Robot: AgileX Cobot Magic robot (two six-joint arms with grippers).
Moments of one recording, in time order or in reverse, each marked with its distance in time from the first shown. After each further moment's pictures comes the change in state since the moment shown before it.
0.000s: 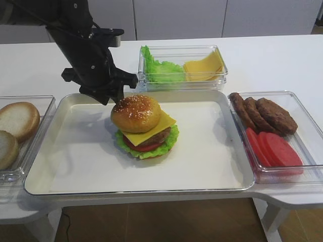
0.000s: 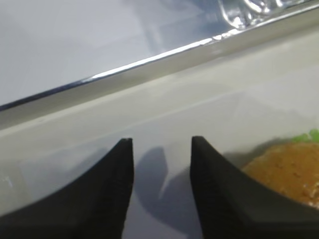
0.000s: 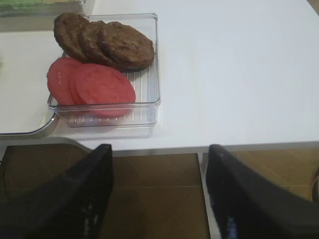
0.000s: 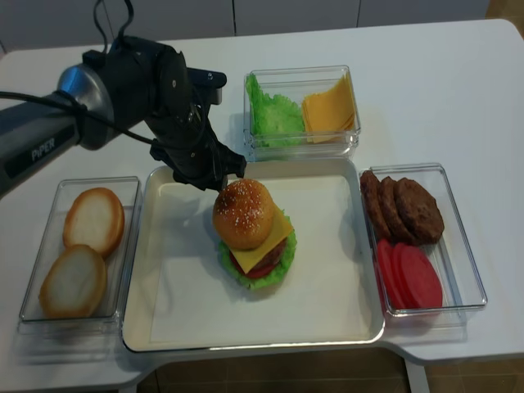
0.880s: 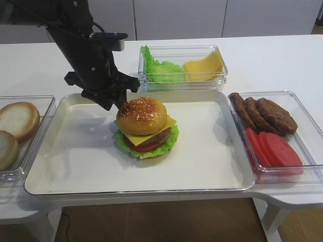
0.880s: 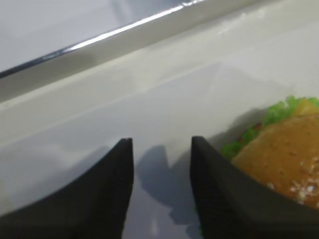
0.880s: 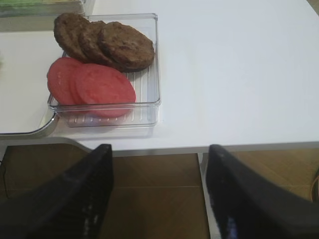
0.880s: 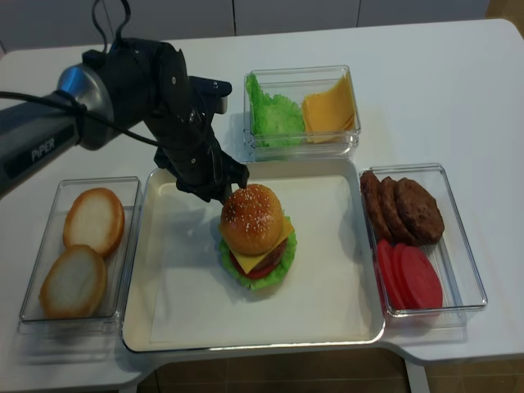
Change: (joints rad) left arm 0.000 0.000 0.000 -0.076 0.056 0.091; right arm 0.000 0.000 0.000 0.000 0.000 0.000
